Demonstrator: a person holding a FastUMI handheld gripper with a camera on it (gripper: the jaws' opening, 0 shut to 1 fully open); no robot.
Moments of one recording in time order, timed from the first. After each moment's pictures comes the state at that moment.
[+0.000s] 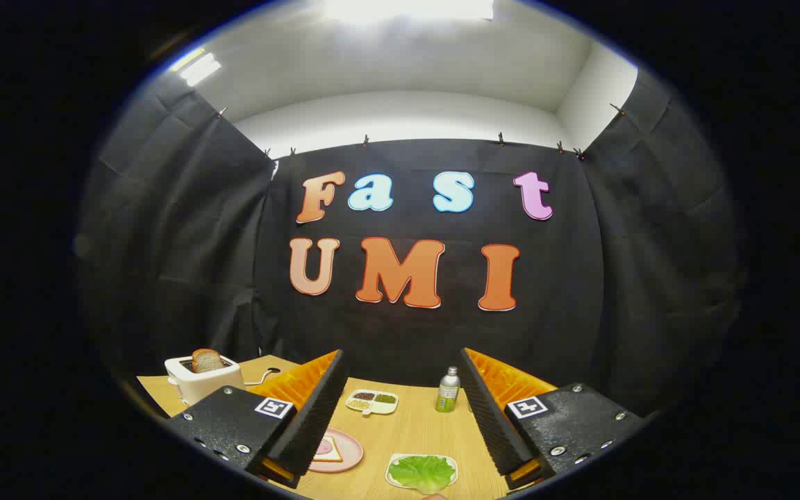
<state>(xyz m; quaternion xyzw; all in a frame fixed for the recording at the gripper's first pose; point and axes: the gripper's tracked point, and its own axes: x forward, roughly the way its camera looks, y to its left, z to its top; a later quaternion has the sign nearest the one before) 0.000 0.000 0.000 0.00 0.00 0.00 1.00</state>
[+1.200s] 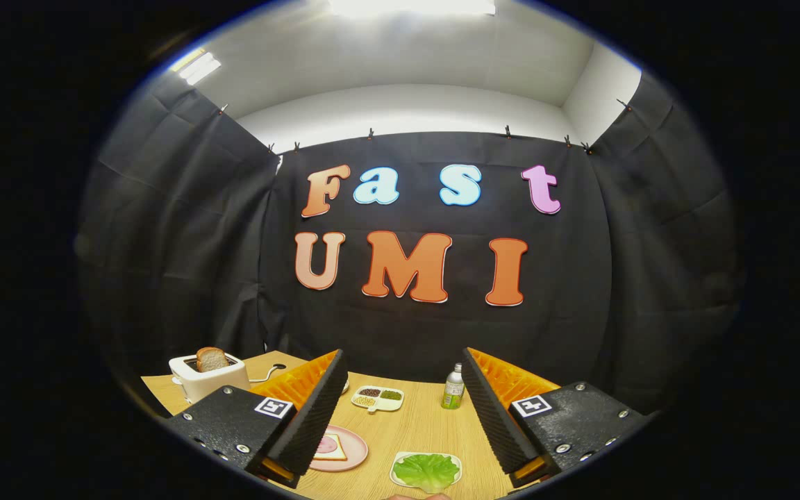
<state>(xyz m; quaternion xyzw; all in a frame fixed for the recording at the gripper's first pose) 0.012 0.006 -0.003 0.00 0.02 0.02 1.00</state>
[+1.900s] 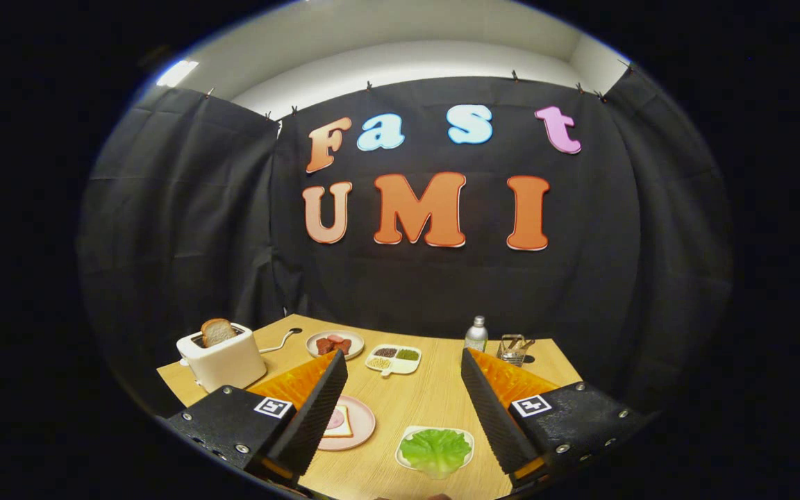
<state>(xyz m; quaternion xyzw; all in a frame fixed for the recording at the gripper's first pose) 0.045 0.003 -0.081 0.04 0.16 0.08 0.98</state>
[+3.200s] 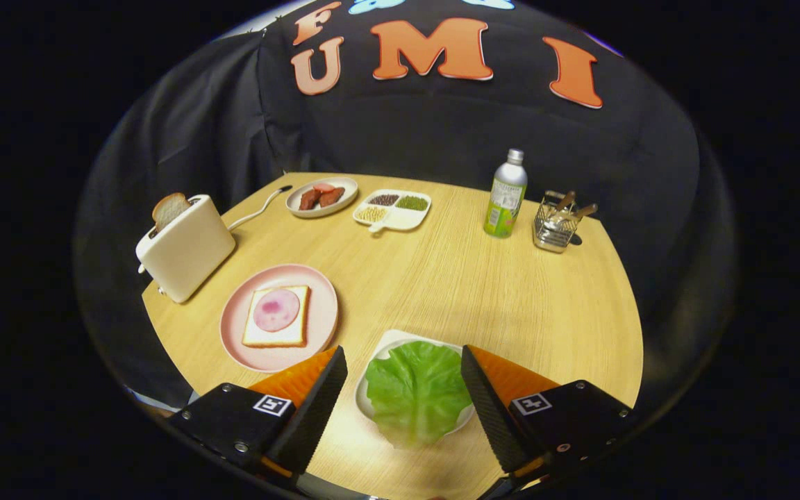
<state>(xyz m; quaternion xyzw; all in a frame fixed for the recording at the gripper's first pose) 0.067 -0.018 -0.308 0.00 0.47 0.15 0.87</state>
